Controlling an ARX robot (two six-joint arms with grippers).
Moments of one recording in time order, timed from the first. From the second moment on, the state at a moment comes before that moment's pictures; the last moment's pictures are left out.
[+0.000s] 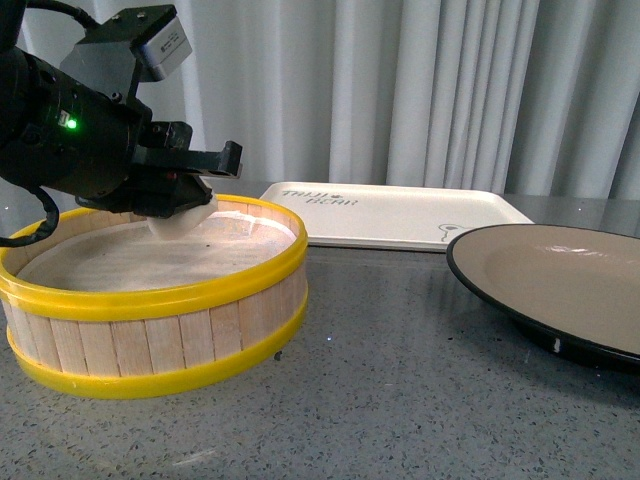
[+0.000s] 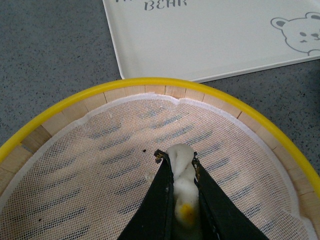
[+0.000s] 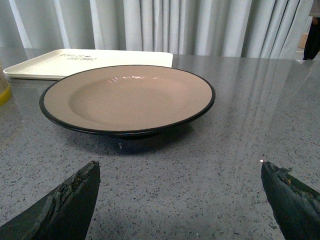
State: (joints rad) left arm -0.24 1.58 1.12 0.07 0.09 0.07; right arm 0.00 0.00 0.01 0.00 0.00 -0.01
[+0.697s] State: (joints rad) left arm -0.51 1.64 1.26 0.18 0.21 -0.05; right arm 0.00 0.00 0.01 0.00 0.00 -0.01
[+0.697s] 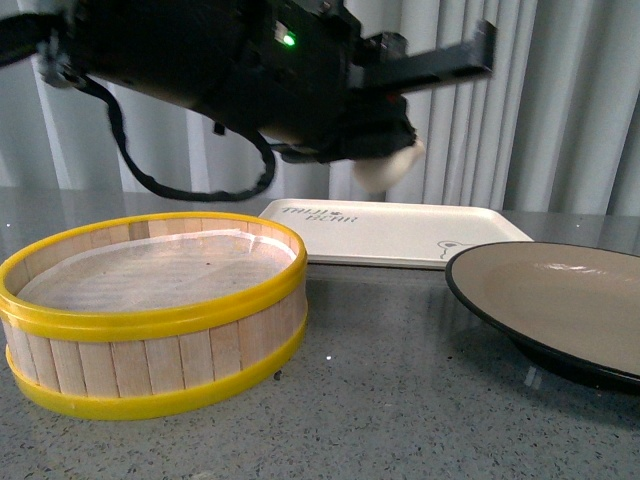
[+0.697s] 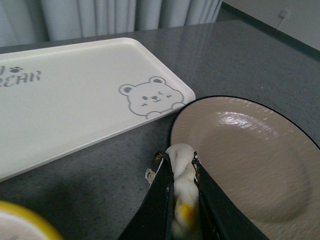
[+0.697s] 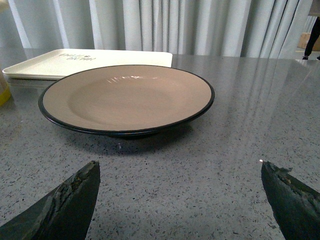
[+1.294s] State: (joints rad) left arm -0.70 1.85 1.37 0.20 0.18 0.07; right arm 0.00 0.00 0.01 0.00 0.00 -0.01
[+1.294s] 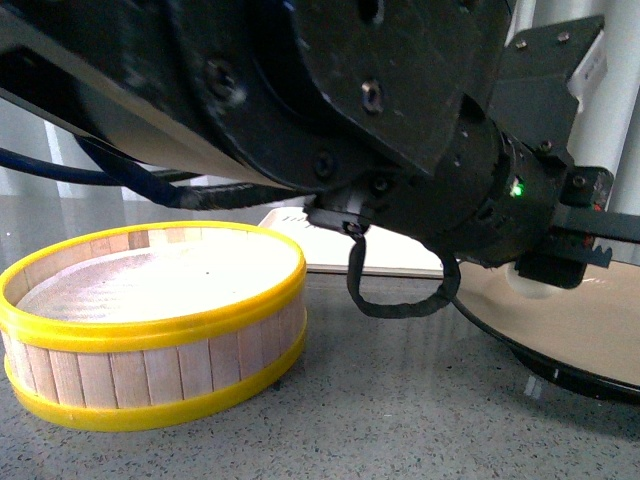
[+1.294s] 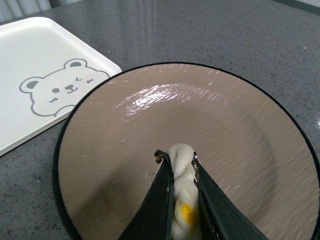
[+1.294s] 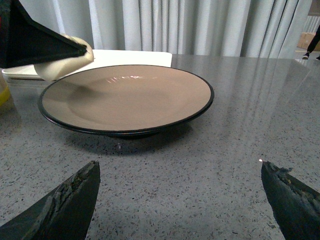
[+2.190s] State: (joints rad) left arm -0.75 2.04 1.55 0.12 0.13 0.20; right arm 0.00 0.00 0.01 0.00 0.00 -0.01
